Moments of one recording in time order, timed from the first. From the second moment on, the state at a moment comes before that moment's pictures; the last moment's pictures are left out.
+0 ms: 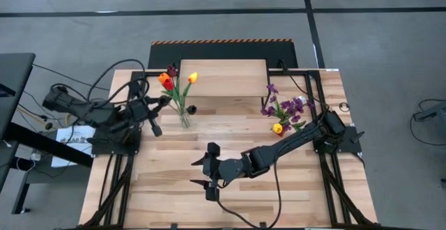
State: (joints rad) left arm -0.42 0.75 0.89 -0.09 -0.92 0.48; right arm 0.42 2.02 1.58 0.06 0.34 0.16
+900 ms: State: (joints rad) left arm -0.32 0.75 0.94 -0.15 -0.86 0.45; right arm 0.42 2.02 1.58 0.05 0.34 0.16
